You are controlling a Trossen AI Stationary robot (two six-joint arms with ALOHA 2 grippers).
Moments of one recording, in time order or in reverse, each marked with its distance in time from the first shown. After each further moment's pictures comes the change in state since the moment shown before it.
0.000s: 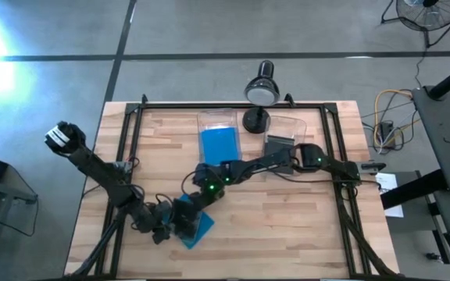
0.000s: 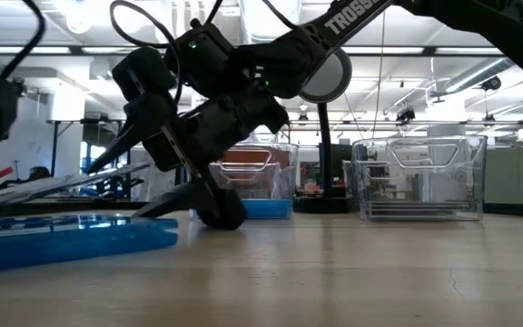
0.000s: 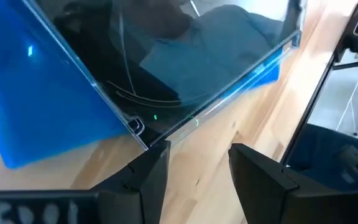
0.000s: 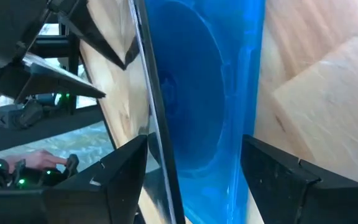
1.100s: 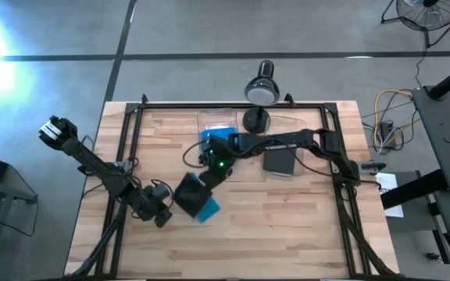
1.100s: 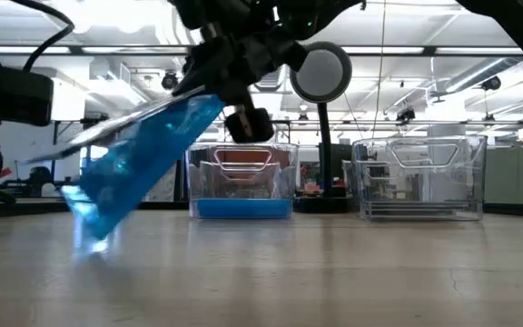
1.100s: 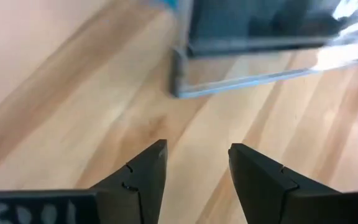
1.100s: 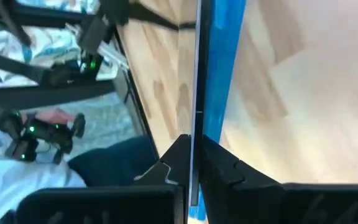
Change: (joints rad) left arm 0.087 -0.225 -0.008 -0.305 -0.200 0.147; right arm -0.132 -0.249 0.037 -0.416 -0.111 -0.286
